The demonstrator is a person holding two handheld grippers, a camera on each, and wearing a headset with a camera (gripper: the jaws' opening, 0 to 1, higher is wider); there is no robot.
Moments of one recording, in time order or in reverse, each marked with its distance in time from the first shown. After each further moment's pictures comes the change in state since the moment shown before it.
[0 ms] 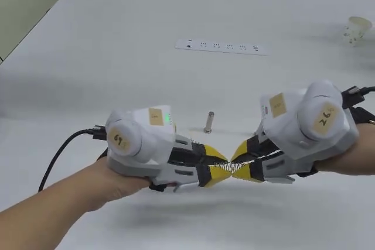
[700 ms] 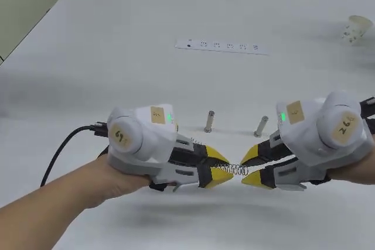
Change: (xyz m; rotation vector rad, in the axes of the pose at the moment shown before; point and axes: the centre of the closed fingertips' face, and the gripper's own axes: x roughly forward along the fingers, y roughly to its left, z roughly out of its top) left arm 0.000 -0.004 0.000 -0.005 0.015 -0.031; right arm -0.003 0.003 -0.016 0.031 -0.036 -0.021
